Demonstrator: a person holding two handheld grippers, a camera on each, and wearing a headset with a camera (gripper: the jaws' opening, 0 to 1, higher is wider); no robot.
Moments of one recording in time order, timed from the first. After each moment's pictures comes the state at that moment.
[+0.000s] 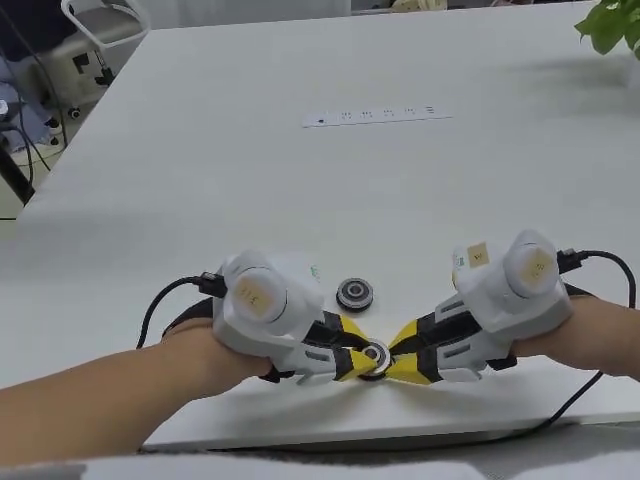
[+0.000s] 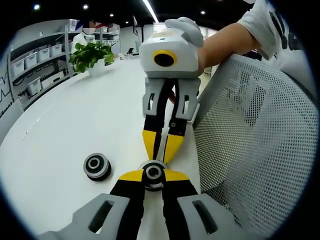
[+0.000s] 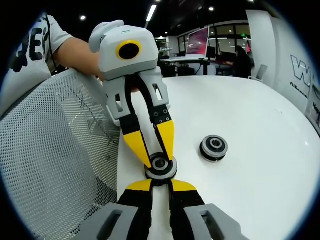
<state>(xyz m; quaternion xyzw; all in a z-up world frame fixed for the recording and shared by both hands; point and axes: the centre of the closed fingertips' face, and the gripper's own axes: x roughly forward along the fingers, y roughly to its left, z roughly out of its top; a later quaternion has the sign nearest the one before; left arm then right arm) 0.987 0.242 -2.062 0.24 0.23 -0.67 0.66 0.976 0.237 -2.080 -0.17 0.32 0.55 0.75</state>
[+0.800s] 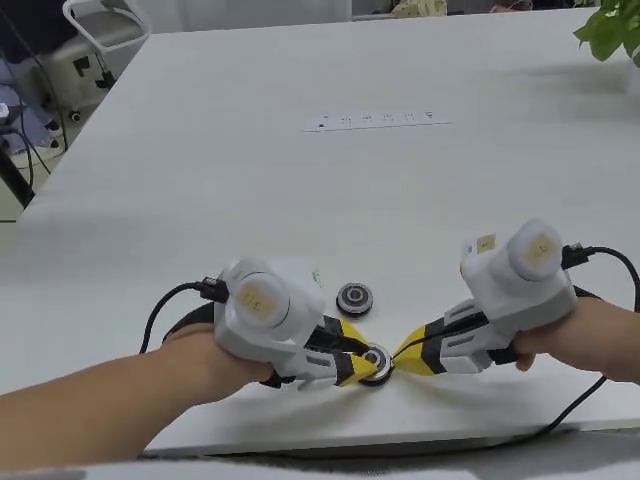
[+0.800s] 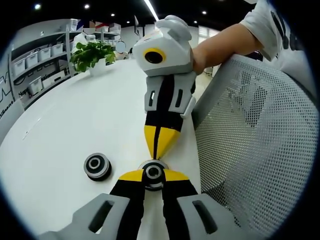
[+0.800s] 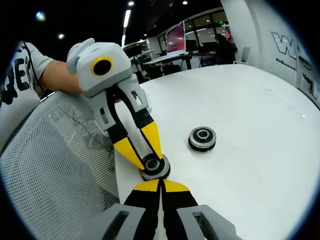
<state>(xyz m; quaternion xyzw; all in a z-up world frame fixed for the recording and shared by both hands) 0.990 0.240 -2.062 0.24 0.23 -0.67 0.67 0.982 0.228 -2.074 -0.08 0.36 0.51 0.78</state>
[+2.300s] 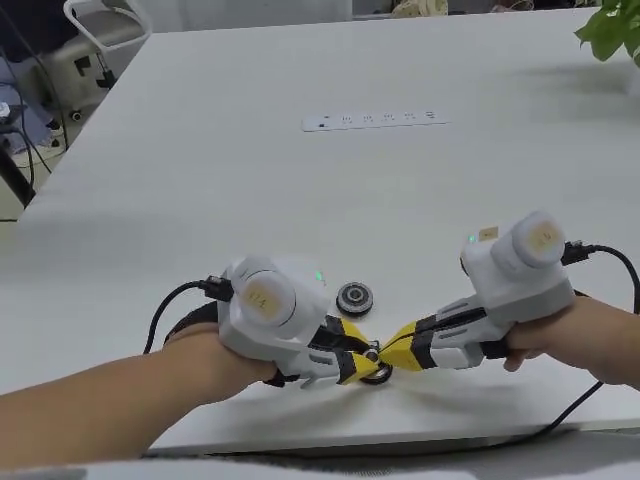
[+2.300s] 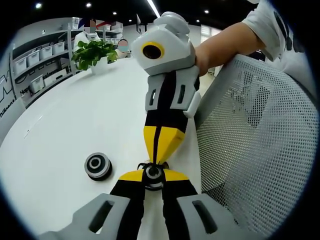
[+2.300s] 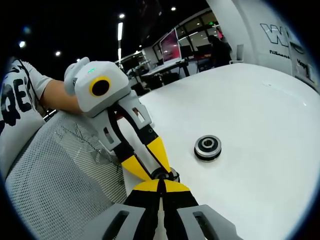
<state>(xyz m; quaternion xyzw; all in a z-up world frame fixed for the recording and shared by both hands) 0.989 0.240 -2.062 0.24 0.24 -0.66 0.67 0.982 0.245 -2.059 -0.01 0.35 0.52 0.78</state>
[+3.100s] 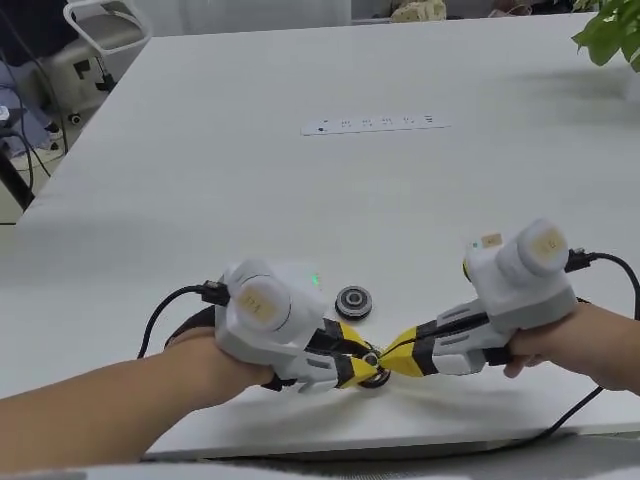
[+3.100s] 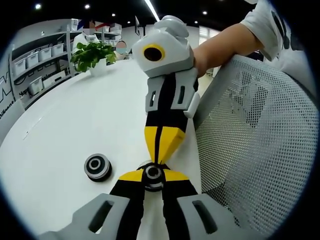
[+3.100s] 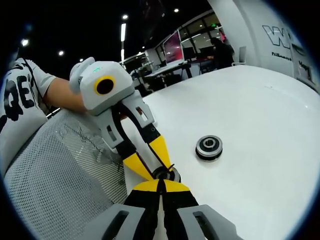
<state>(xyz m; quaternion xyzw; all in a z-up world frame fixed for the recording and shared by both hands) 0.989 0.240 -2.062 0.24 0.23 -0.67 0.67 0.981 0.243 -2.060 -0.01 0.34 0.53 0.78</state>
